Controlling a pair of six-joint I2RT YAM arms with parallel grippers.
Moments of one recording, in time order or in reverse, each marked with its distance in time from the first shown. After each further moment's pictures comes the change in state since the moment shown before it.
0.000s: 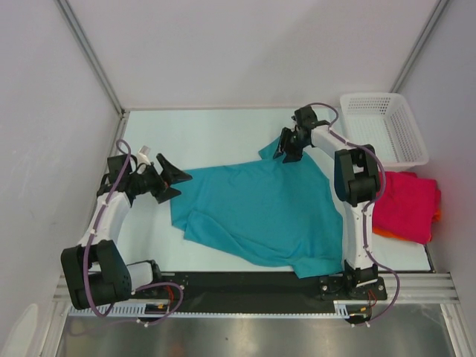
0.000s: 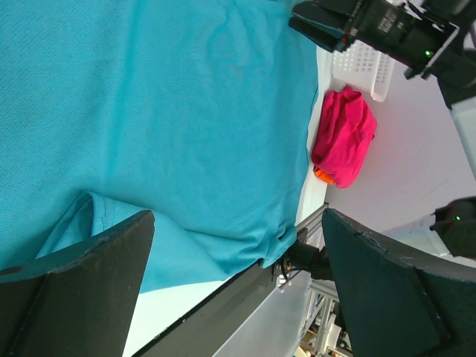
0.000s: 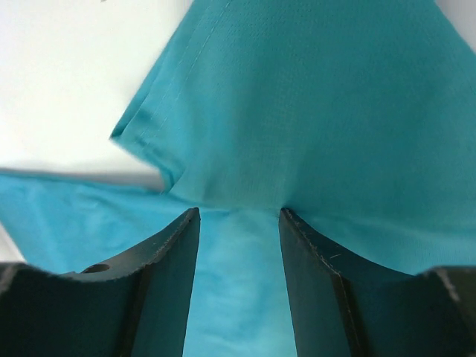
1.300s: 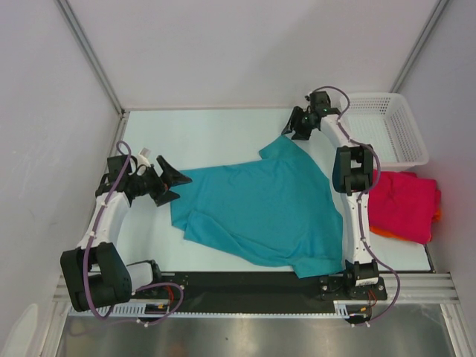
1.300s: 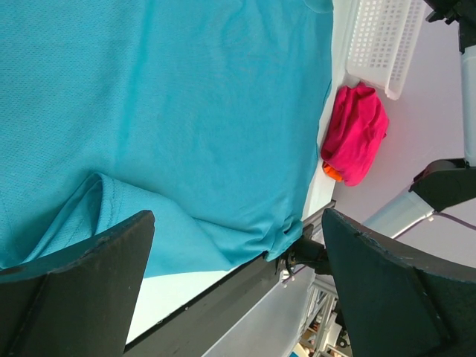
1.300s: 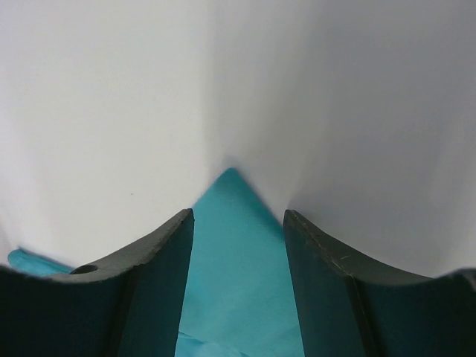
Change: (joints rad) left arm 0.000 -0.027 0.017 -0.100 -0.031 0.034; right arm -0.132 0.351 0.540 -0.053 -0.059 -0.030
